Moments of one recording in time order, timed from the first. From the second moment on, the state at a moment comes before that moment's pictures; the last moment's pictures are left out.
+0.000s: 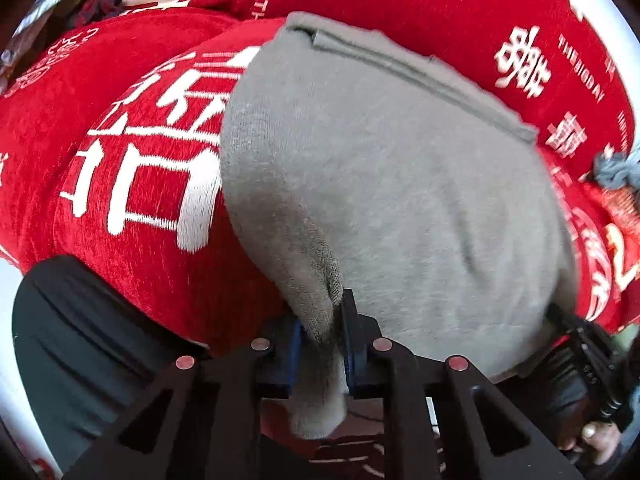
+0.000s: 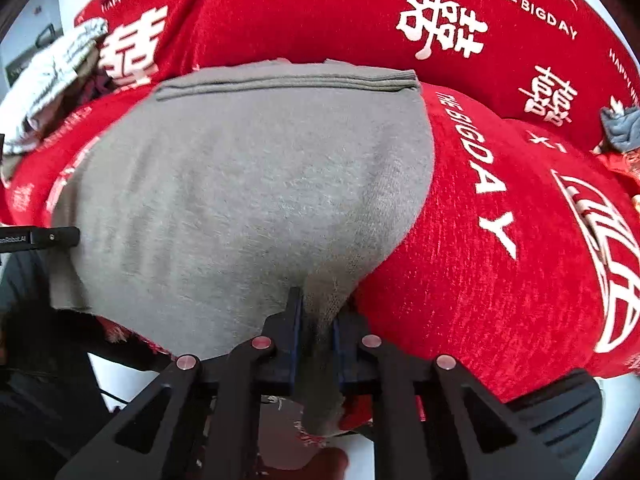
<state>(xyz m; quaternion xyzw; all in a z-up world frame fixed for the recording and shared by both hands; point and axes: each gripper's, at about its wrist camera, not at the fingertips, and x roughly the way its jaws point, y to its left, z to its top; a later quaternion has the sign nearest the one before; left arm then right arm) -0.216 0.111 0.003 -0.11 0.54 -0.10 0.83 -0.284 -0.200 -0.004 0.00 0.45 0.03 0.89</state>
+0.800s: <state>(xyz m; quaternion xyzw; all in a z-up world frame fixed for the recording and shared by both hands) -0.084 0.114 0.030 -0.14 0.49 -0.11 0.85 -0.156 -0.238 0.021 0.12 0.40 0.05 0.91</state>
